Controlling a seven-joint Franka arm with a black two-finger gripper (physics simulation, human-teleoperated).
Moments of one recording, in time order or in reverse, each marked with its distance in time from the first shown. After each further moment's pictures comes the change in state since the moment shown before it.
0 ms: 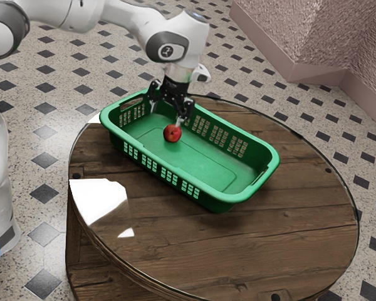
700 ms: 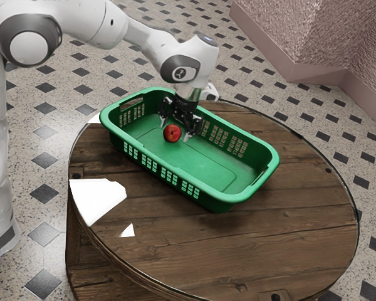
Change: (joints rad) arm -0.009 0.192 0.012 0.056 -0.033 0.105 0.054
